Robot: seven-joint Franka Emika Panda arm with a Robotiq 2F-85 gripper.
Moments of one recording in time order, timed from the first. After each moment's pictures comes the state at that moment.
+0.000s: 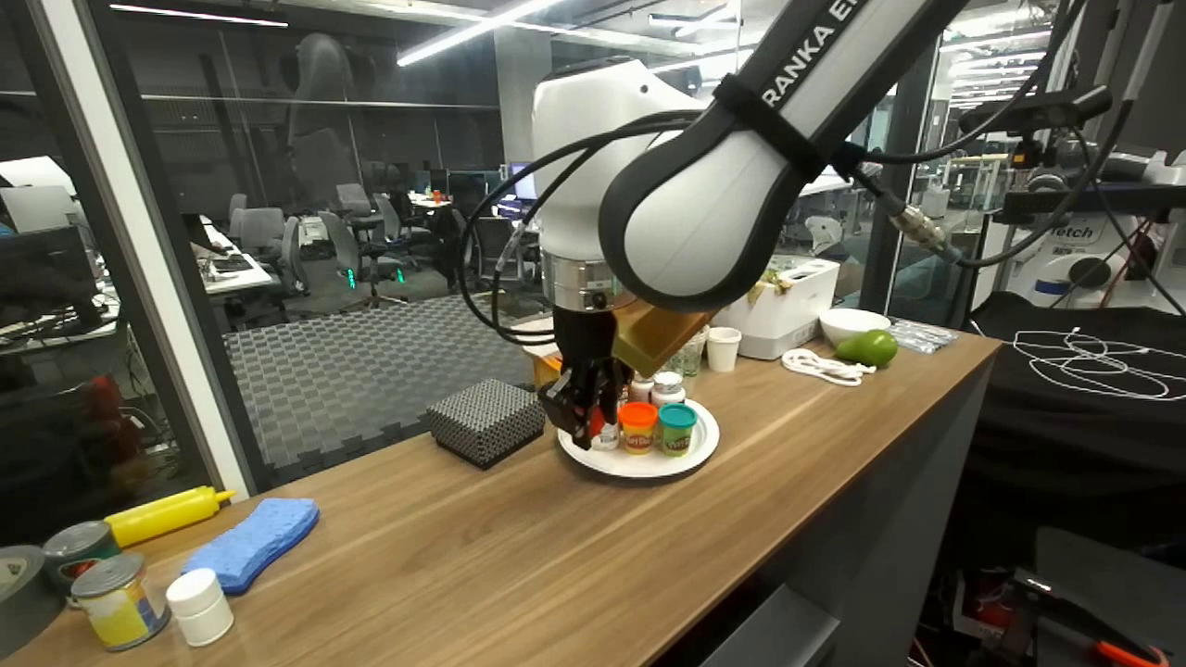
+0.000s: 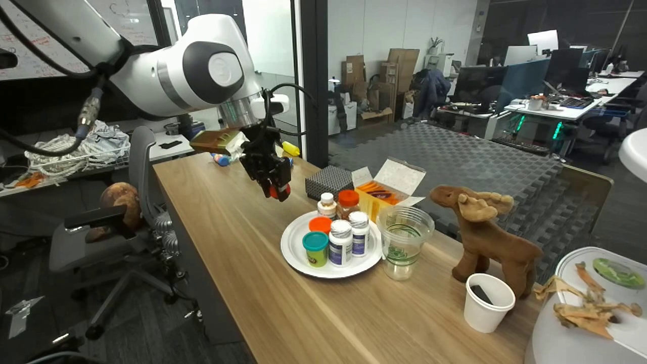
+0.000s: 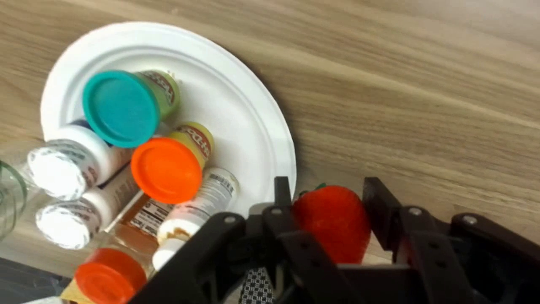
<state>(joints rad) 0.27 0.31 -0.08 -2.12 -0.32 2.55 0.36</state>
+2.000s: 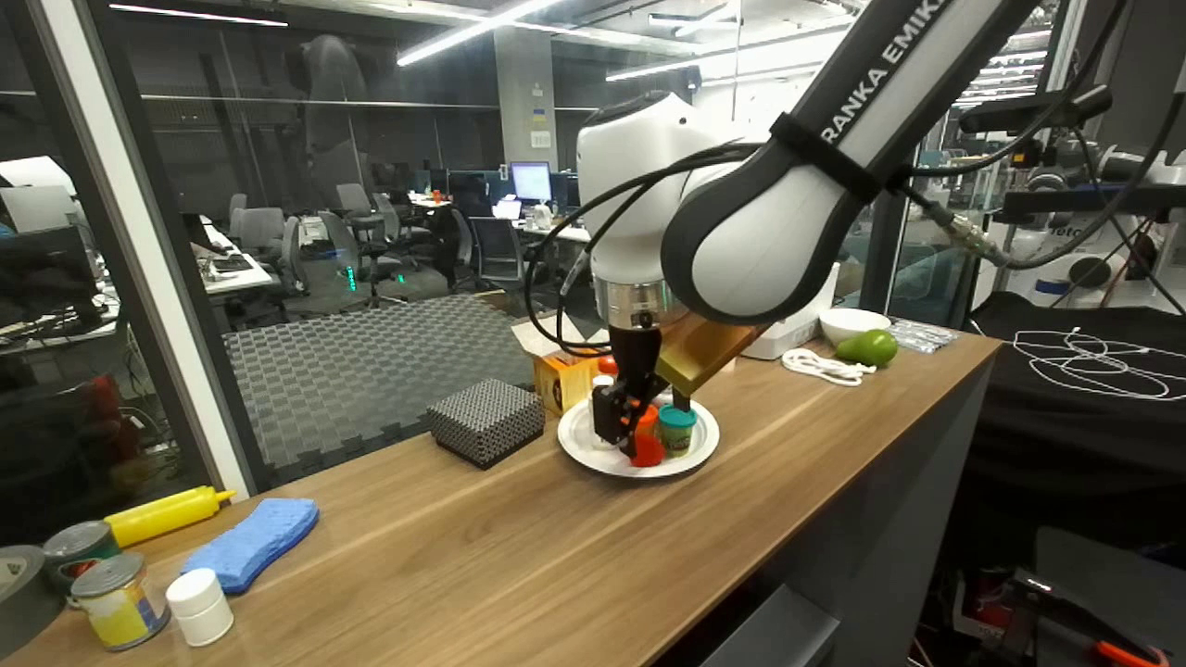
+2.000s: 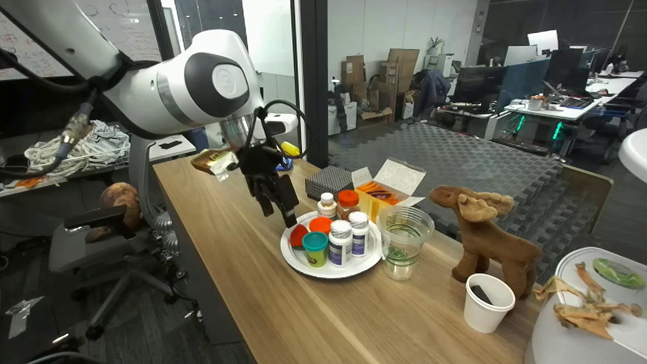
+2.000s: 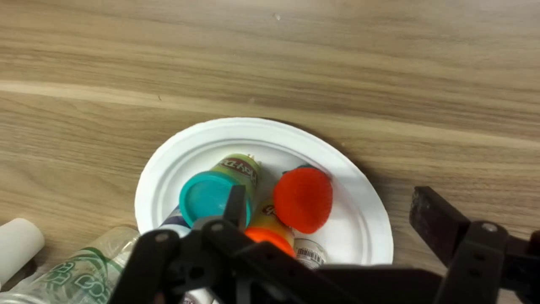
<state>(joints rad) 0.23 0.28 -0.11 -2.20 -0.44 2.50 0.57</state>
